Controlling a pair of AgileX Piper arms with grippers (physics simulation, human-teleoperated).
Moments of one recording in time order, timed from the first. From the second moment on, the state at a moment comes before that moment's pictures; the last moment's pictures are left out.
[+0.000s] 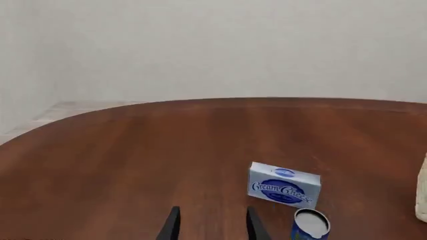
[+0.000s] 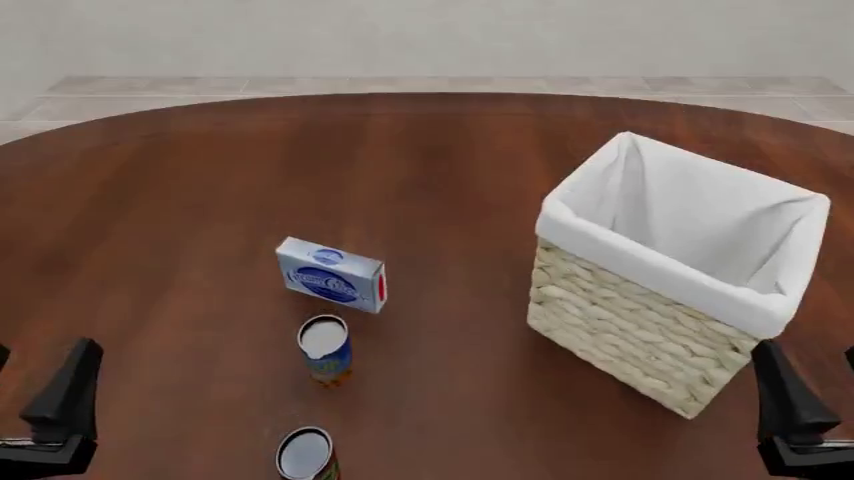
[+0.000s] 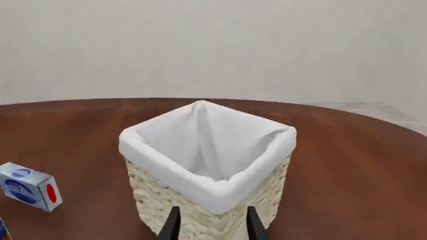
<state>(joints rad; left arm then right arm) 0.00 0.01 0.00 -0.01 0.00 0.00 0.00 0.00 0.00 0.00</state>
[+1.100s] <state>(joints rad) 0.00 0.16 0.00 -0.13 -0.01 0.05 0.00 -0.04 0.05 0.00</state>
